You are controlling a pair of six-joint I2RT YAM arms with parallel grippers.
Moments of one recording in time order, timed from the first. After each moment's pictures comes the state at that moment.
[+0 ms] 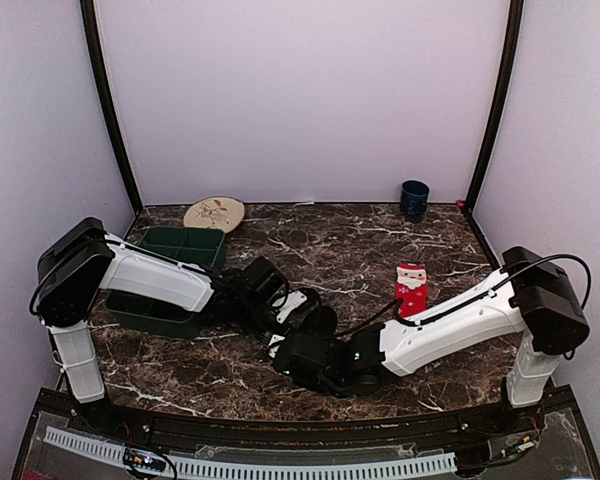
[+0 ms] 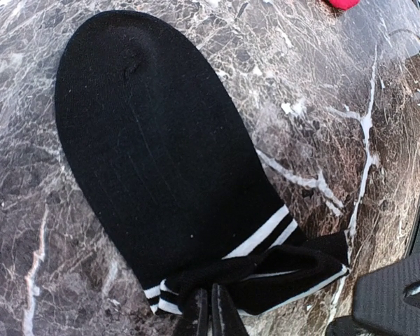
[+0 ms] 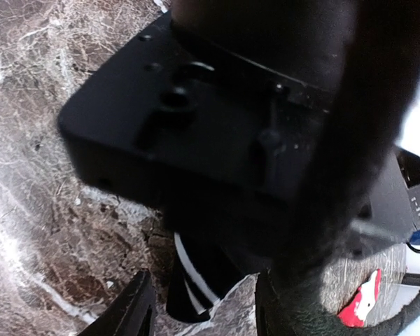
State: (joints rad) left arm -0.93 1.88 1.06 -0.23 0.29 -0.12; right arm 1.42 1.86 1.10 -0.27 0.65 -0.06
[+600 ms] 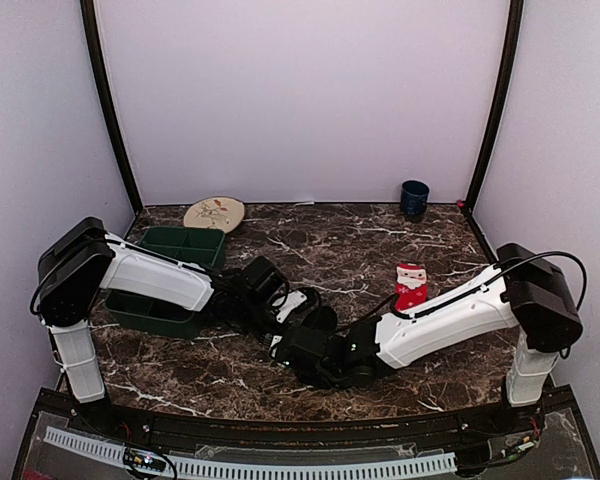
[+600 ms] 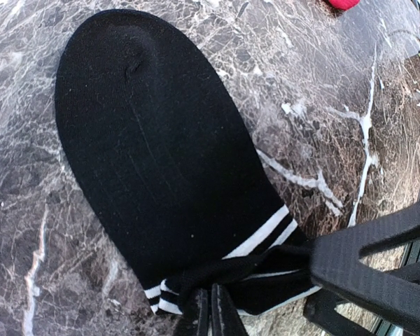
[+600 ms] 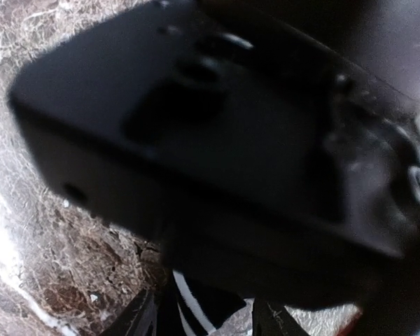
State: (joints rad) left arm -0.93 1.88 1.06 -0.24 0.30 -0.12; right arm 1.37 1.88 1.12 -0.31 0.58 -0.12
